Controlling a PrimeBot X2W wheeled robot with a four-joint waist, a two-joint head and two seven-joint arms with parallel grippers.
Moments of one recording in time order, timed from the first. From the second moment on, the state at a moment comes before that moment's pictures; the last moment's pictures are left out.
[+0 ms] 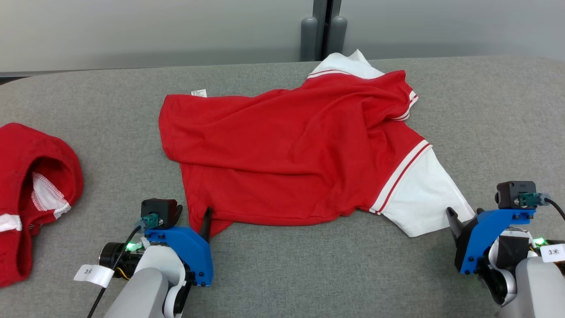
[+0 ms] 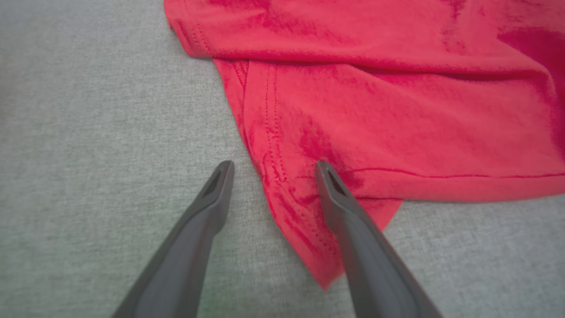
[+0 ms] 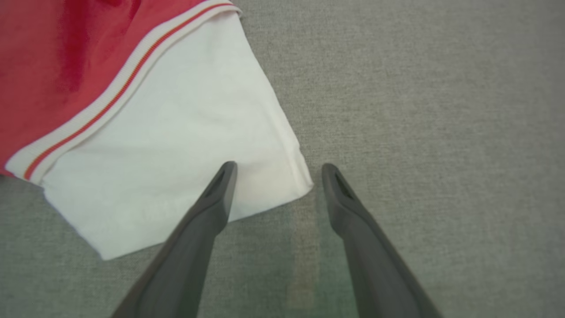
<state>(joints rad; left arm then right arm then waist) -0.37 0.18 -0.40 0.64 -0.41 0.00 0.10 -0.31 -0.07 -0.21 0.40 0.05 0.13 0.43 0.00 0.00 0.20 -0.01</state>
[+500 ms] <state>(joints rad) -0.34 0.20 -0.41 0.53 -0.42 0.03 0.10 -0.34 -0.07 -0.23 0.48 0.00 0.13 0.43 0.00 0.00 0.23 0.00</state>
